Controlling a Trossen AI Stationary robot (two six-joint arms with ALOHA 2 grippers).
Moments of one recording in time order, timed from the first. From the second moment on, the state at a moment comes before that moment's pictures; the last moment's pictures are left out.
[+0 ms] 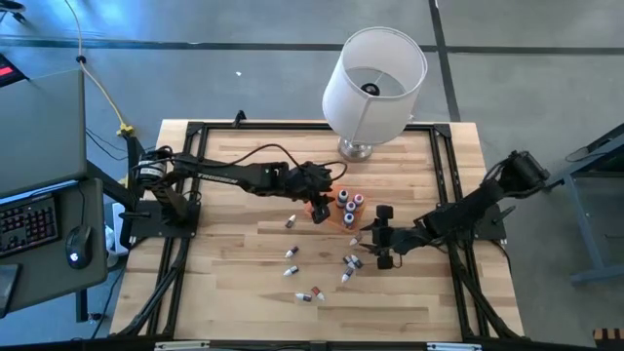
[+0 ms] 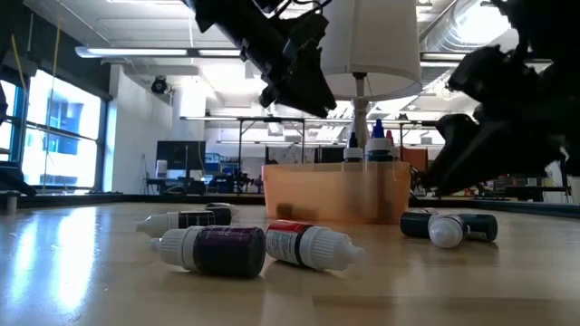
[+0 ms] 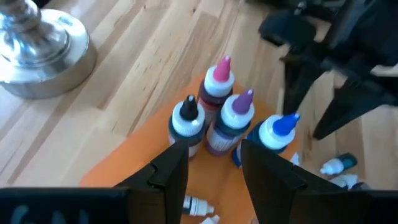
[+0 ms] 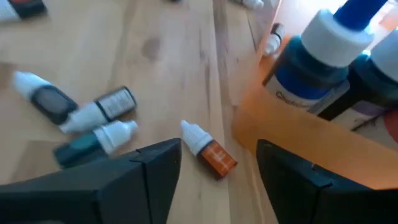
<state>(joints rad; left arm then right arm) 0.04 1.72 1.28 -0.21 -0.12 -0.26 0.43 1.43 0.35 0.39 0.45 0.17</state>
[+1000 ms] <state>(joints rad) 0.01 1.45 1.29 -0.62 -0.17 -0.26 0.40 1.64 0.36 0.65 0.19 0.33</state>
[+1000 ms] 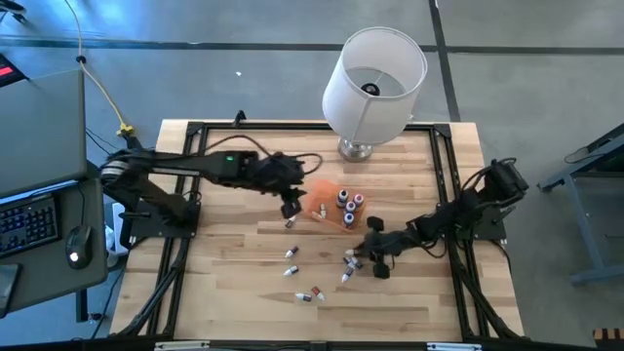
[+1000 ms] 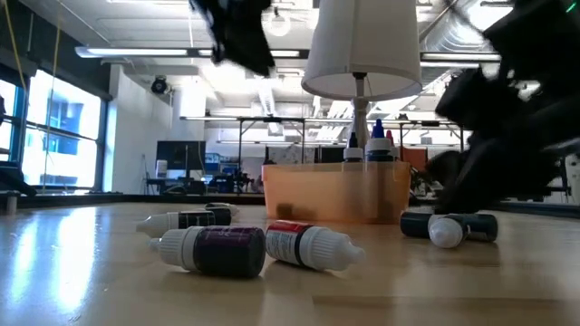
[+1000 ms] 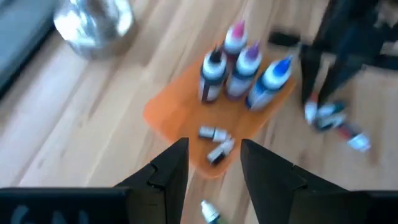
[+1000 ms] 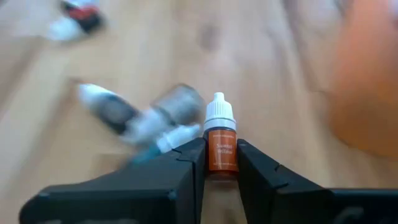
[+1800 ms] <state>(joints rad) -0.14 1.31 1.29 -0.77 -0.33 -0.30 0.12 1.71 1.20 -0.50 0.40 -0.07</state>
